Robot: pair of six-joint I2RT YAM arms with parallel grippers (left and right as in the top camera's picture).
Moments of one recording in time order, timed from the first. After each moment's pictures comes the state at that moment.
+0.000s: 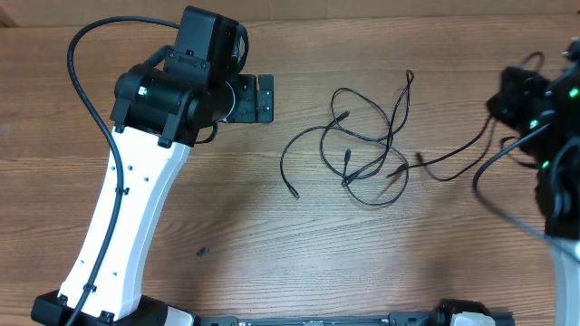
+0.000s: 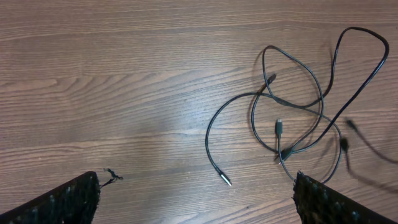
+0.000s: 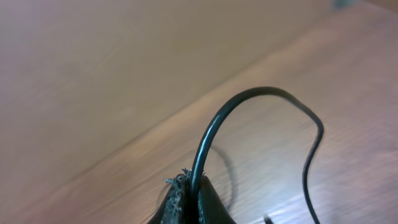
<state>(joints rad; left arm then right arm) -0.36 1.62 1.94 -1.30 -0.02 -0.31 -0.15 1.16 1.45 -0.79 -0.02 0.51</state>
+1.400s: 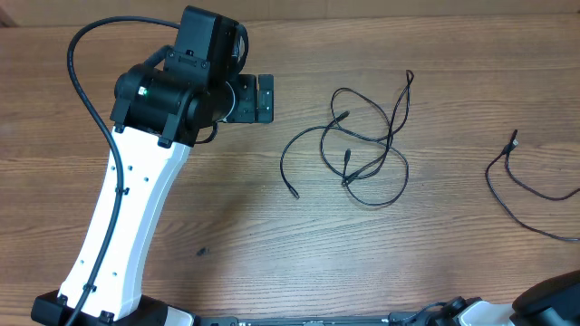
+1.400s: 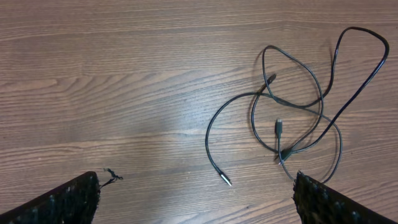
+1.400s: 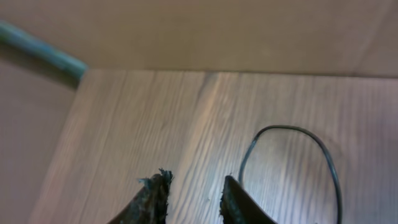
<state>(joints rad) -0.36 1.62 1.94 -1.30 -0.02 -0.31 -0.99 1.57 1.39 -0.56 -0.08 0.51</state>
